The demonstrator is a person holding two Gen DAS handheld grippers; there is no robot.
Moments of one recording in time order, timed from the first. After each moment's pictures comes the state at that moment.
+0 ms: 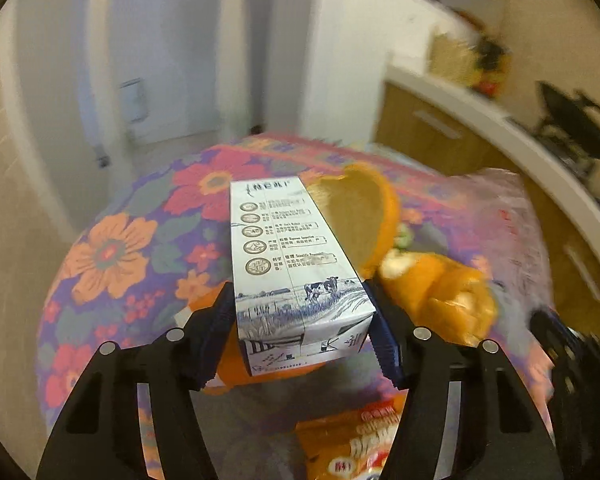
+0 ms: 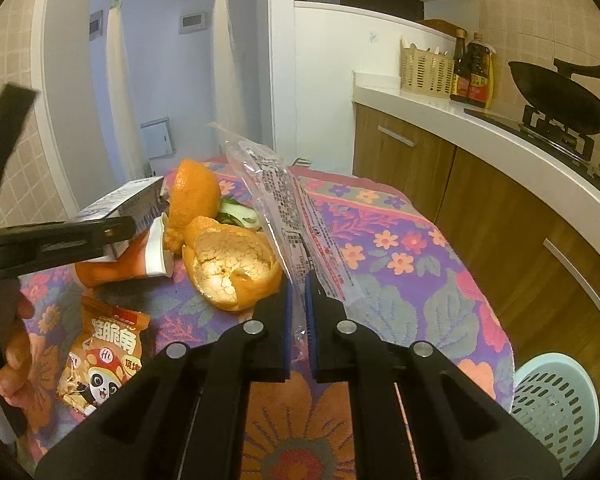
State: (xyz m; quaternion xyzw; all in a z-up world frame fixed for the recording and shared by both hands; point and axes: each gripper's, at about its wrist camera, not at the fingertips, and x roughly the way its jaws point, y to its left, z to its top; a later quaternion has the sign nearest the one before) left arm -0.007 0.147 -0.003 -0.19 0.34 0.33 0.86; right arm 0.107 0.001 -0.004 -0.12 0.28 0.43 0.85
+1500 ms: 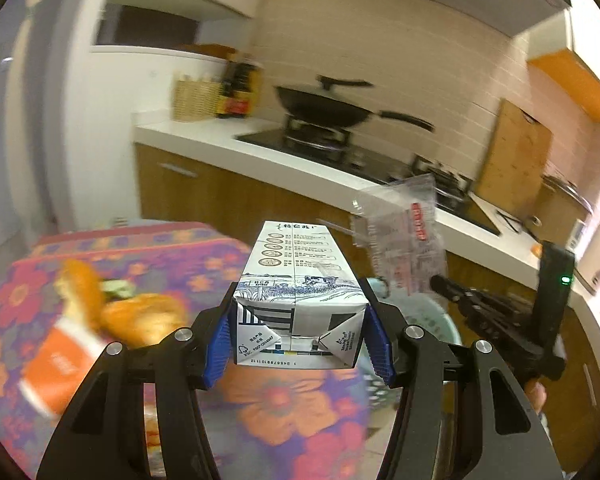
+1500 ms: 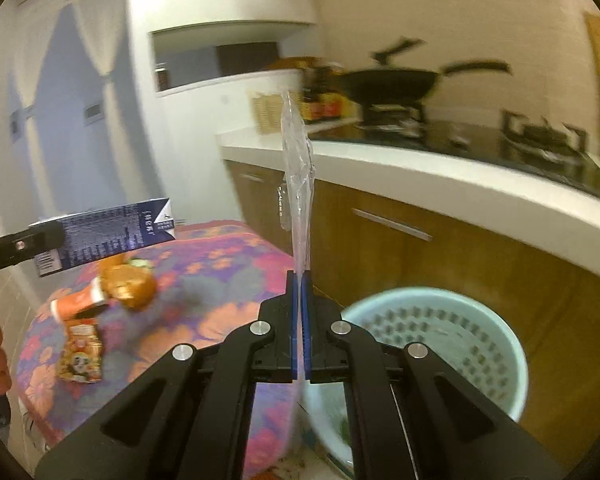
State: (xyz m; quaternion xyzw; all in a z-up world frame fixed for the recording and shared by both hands) left arm 0.017 -0.012 0.069 -0.11 0.26 -0.04 0.96; right arm 0.108 -0.227 0.029 0.03 0.26 0.27 0.93
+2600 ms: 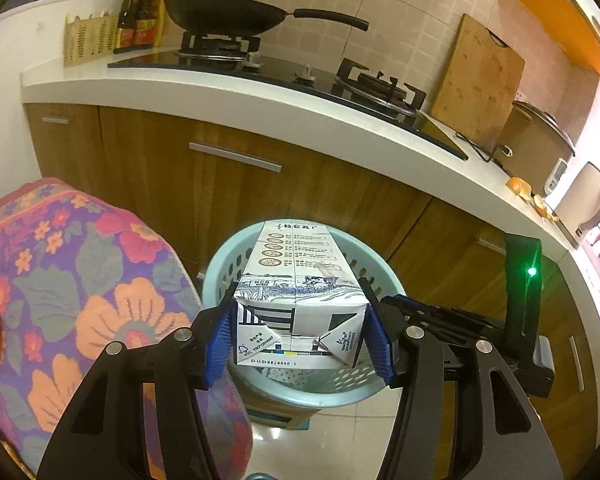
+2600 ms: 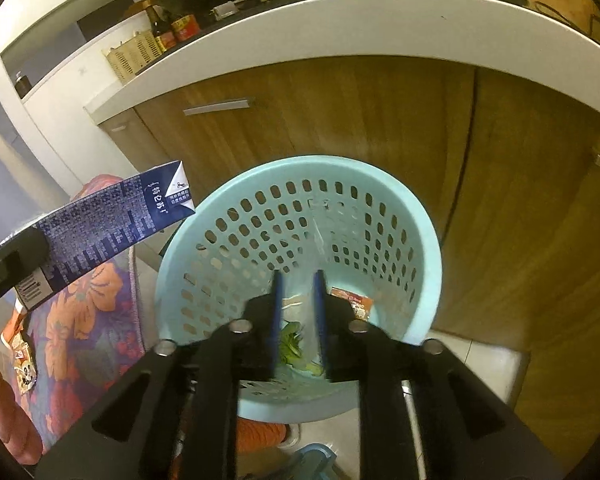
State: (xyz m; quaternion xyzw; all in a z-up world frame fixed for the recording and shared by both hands) left arm 0.126 -0.144 -0.003 -0.09 0.37 -0.15 0.91; right arm 0.158 -0.328 -0.064 0.11 0.44 0.12 0.88
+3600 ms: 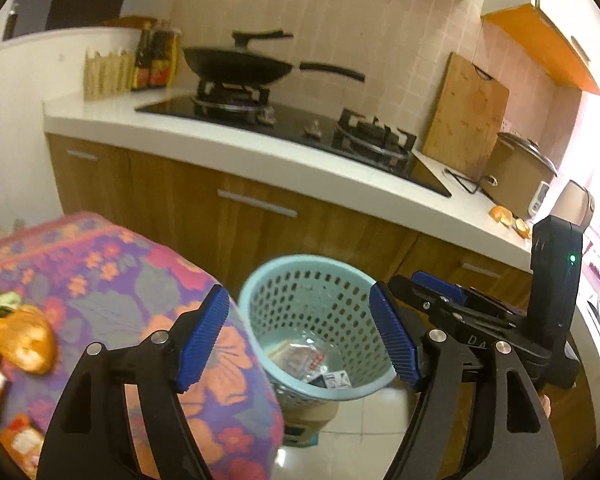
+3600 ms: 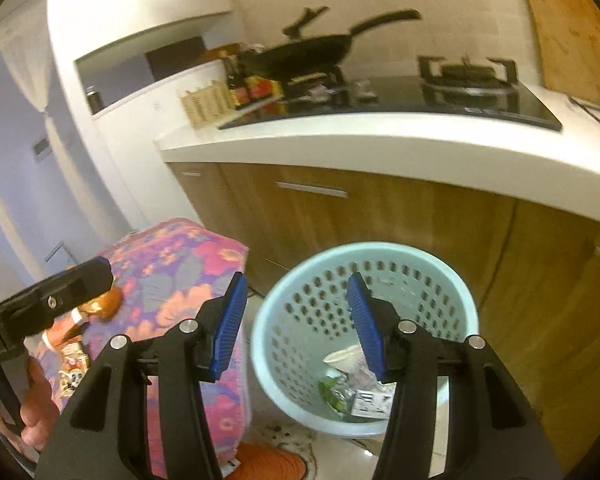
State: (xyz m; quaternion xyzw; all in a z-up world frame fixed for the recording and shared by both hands) left arm 0.074 -0.092 0.053 -0.09 0.30 -0.14 0.94; right arm 0.110 -0.283 0.026 0.09 0.31 0.20 0.92
